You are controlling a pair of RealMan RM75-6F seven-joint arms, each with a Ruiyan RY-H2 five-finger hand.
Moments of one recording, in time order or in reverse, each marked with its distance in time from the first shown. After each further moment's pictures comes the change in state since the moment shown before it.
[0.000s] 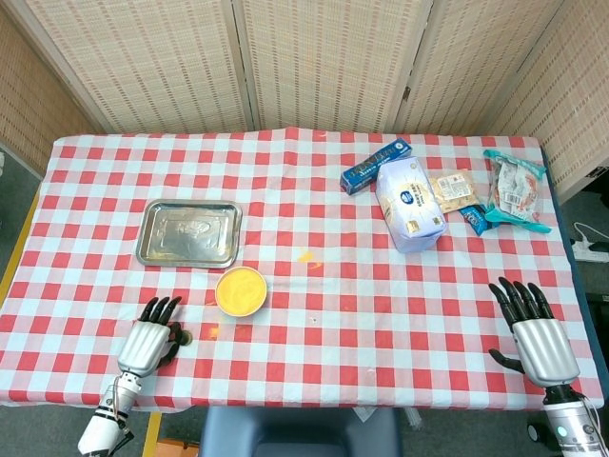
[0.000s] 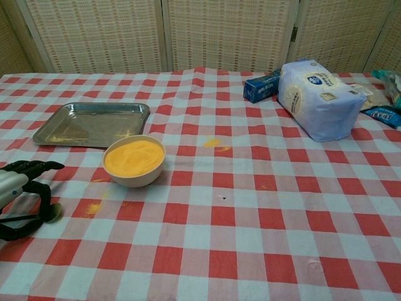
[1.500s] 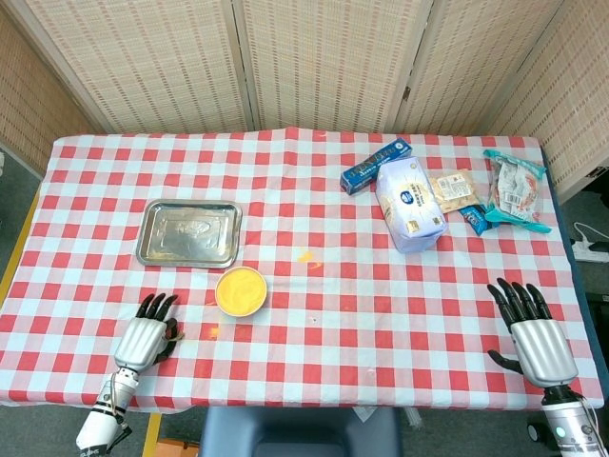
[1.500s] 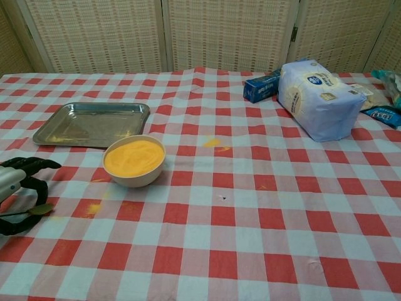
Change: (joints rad) left arm -0.019 0.003 0.001 0.024 -0.026 0.002 -0.028; right arm 0.001 -0.002 -0.003 -0.006 0.001 -0.005 -0.012
